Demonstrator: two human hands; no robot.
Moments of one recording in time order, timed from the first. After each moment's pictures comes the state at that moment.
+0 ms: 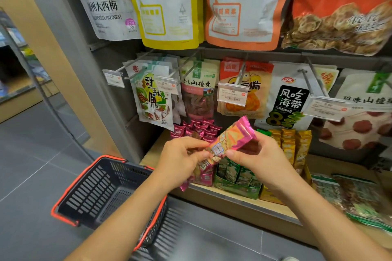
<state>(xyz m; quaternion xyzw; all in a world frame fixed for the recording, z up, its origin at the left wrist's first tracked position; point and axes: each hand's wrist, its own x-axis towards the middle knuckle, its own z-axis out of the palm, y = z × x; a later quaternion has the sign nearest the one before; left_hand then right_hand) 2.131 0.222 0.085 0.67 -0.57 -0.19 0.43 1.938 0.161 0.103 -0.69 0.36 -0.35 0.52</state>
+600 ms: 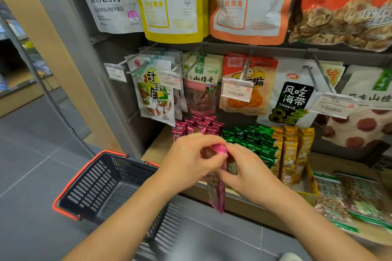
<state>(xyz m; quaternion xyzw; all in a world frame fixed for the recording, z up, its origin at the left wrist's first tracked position) 2.118 0.230 0.097 0.61 -0.68 -0.11 0.38 1.956 0.174 0.081 -0.88 0.32 -0.20 0.29</state>
